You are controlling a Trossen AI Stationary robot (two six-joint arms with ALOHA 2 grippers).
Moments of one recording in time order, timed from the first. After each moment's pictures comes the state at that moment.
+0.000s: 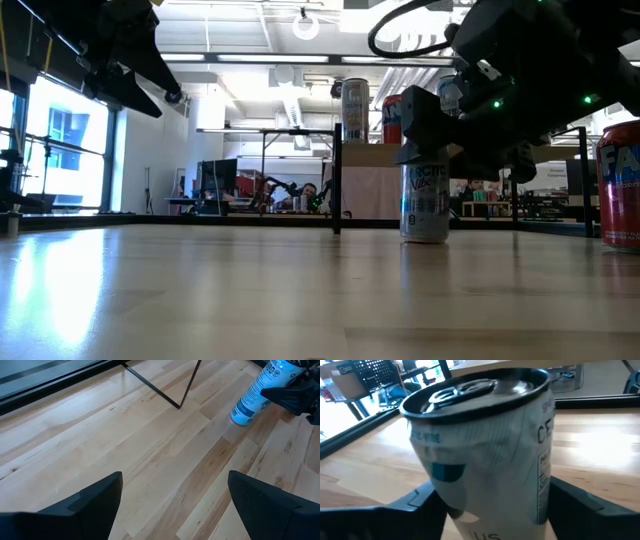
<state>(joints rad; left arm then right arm) -0.18 0.73 0.63 -0.68 -0.57 -0.76 0.38 1.76 0.74 -0.02 1.26 1.30</state>
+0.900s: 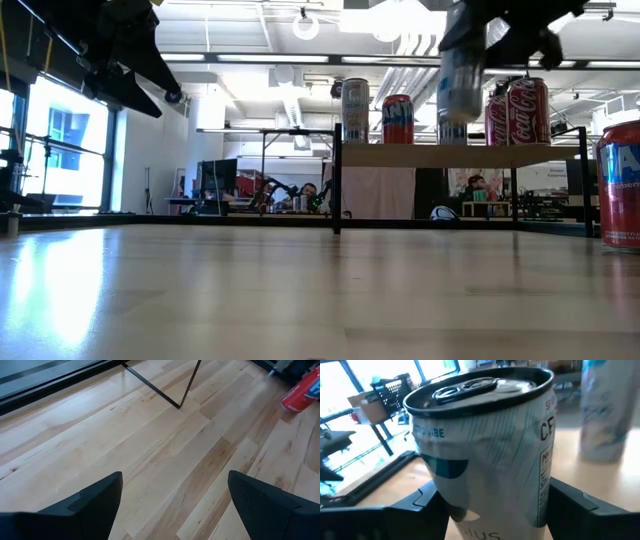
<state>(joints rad) -0.18 0.73 0.63 -0.68 -0.57 -0.76 0.36 1.07 0.74 -0.33 1.29 0.93</state>
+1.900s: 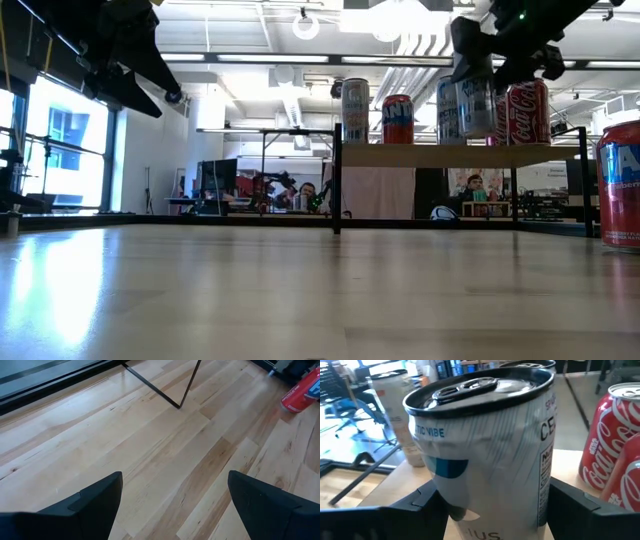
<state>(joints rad) -0.18 0.73 0.63 -0.68 -0.57 -0.76 0.02 0.94 0.74 -0.49 1.17 0.81</state>
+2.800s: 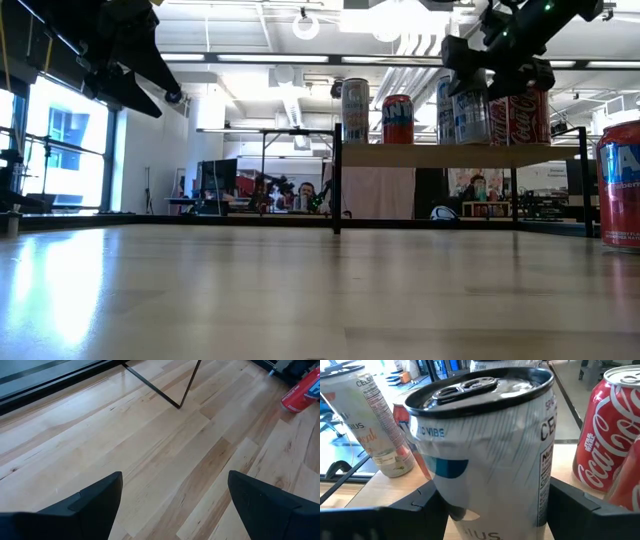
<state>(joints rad) -0.18 0.73 0.63 -0.68 -0.57 -0.76 -0.15 0.98 0.74 -0.44 1.07 0.81</state>
